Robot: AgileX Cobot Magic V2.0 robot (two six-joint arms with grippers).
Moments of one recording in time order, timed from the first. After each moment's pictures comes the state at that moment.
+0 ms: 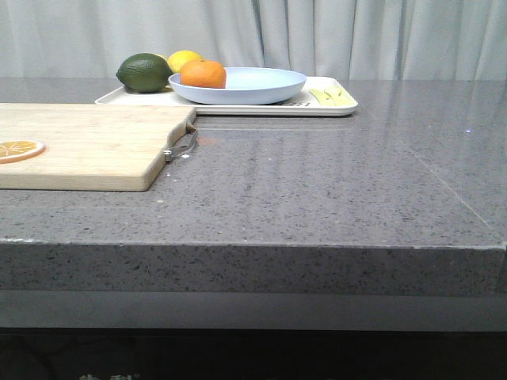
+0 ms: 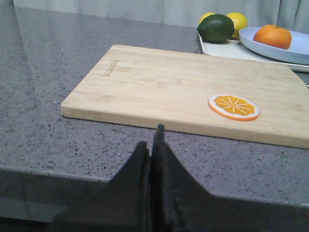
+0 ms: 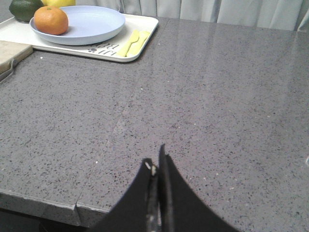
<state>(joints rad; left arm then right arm) 0.00 0.00 -0.04 0.00 0.26 -0.09 0.11 0.19 -0.40 0.06 0.54 -0.04</state>
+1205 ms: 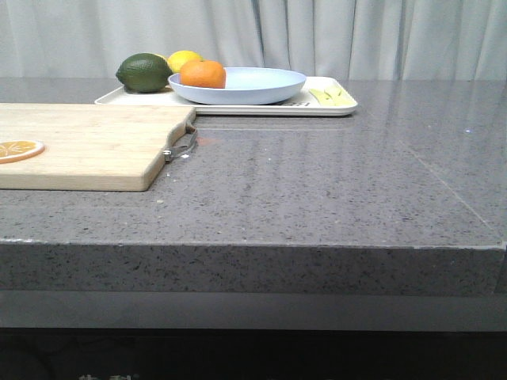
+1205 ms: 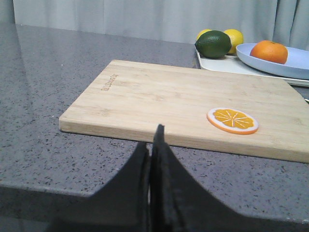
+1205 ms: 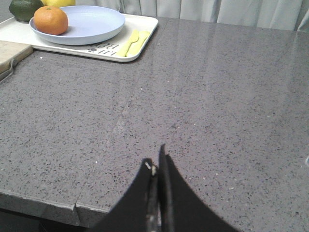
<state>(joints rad) 0.00 0.00 0.00 0.00 0.16 -0.09 0.11 0.19 -0.40 0.06 0.54 -0.04</state>
